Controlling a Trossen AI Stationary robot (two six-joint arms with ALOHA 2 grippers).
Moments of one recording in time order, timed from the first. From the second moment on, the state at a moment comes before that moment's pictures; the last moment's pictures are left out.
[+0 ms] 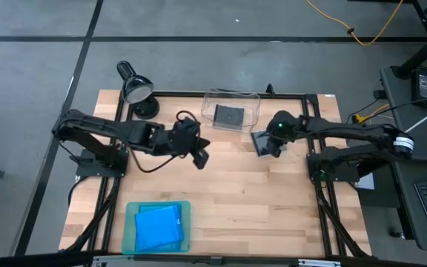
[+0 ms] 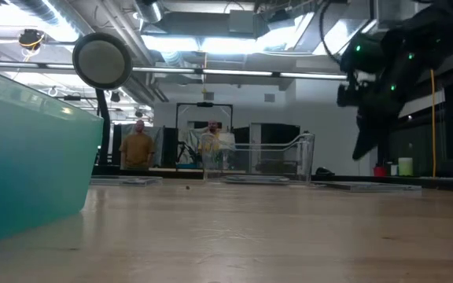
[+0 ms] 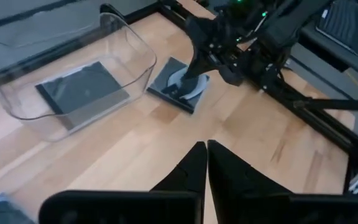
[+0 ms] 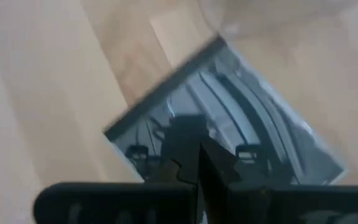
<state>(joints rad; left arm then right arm) -0.19 1.44 1.46 -0.69 -0.49 -0.77 -0.44 1.13 0.54 -0.47 -0.03 0.05</state>
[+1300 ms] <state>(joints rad) -0.45 1.35 1.07 -0.80 -0.59 -1.30 0.25 1.48 0.67 -0.20 -0.01 0.66</state>
